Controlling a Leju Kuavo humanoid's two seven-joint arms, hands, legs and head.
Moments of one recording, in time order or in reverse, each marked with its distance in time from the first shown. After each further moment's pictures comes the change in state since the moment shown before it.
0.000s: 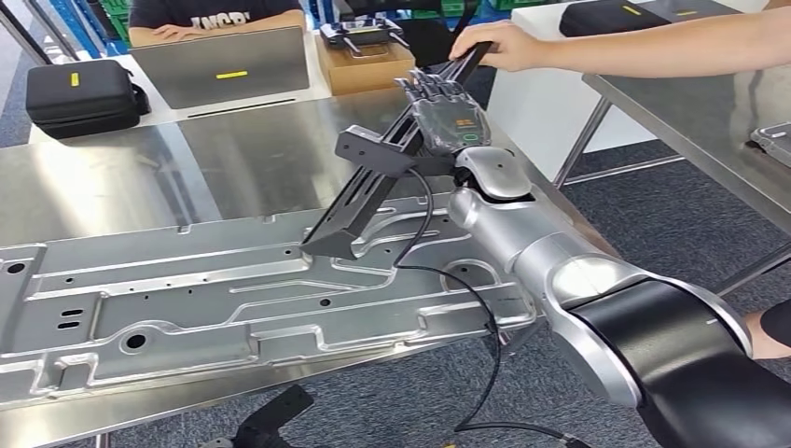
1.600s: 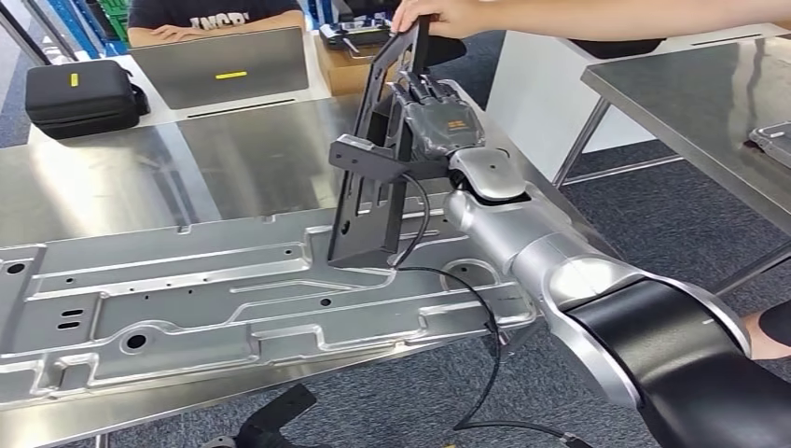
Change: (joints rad) left arm -0.005 -0.005 0.000 0.000 -0.009 0.008 0.008; right arm -0.001 0.004 0.042 0.000 0.051 0.009 0.013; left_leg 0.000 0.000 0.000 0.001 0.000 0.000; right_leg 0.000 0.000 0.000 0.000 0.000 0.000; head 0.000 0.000
